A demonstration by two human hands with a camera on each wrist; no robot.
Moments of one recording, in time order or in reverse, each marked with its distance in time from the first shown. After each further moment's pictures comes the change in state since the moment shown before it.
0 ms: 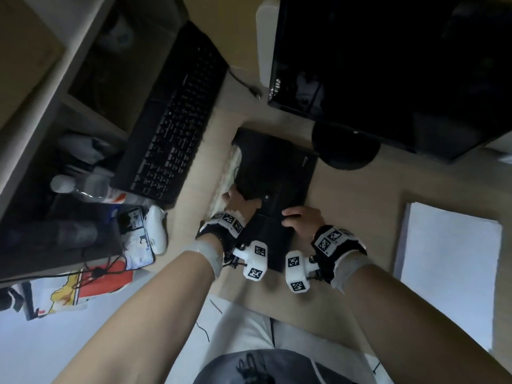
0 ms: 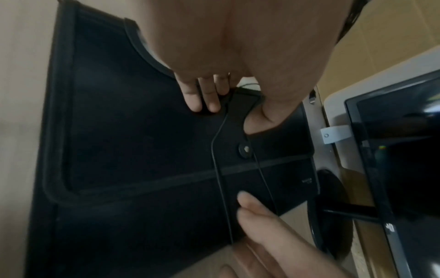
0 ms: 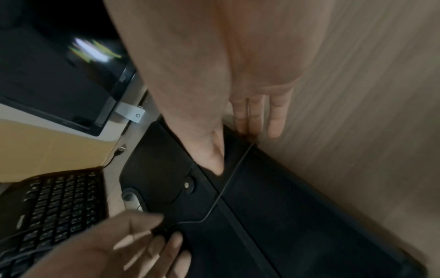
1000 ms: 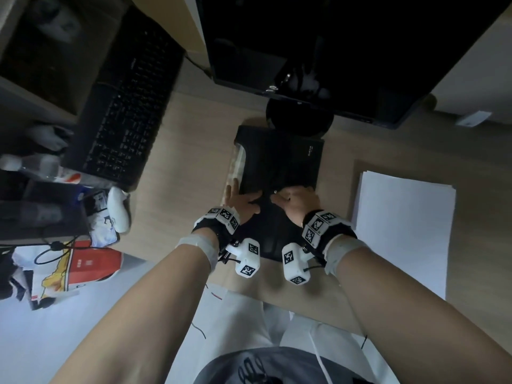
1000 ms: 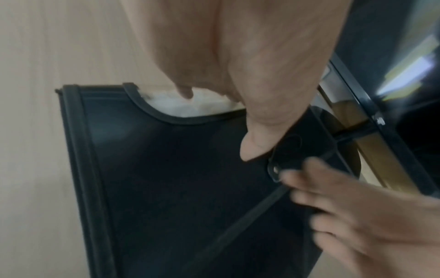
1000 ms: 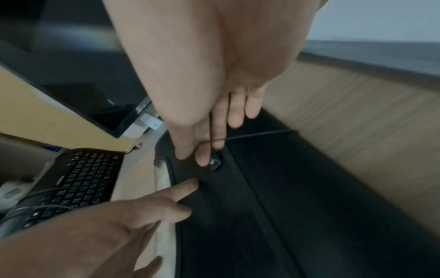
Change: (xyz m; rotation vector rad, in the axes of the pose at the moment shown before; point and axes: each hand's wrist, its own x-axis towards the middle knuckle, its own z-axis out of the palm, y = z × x) left_hand -0.065 0.004 0.118 0.618 -0.126 0.218; right_hand -0.028 0.089 -0.074 -0.259 0.184 -0.294
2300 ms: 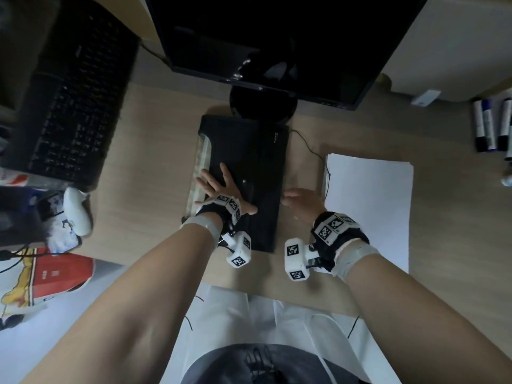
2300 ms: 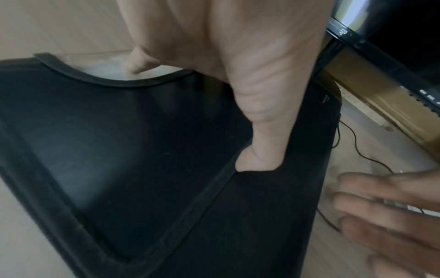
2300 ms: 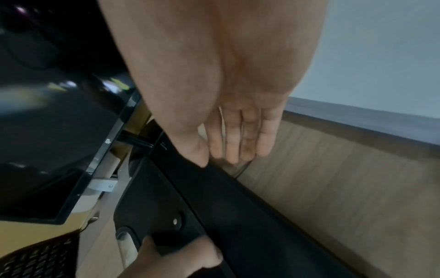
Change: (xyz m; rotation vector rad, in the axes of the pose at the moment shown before) left_hand -0.001 0.052 0.037 0.240 0.033 -0.238; right_hand -0.036 0.068 -0.023 0.502 -0.036 0.305
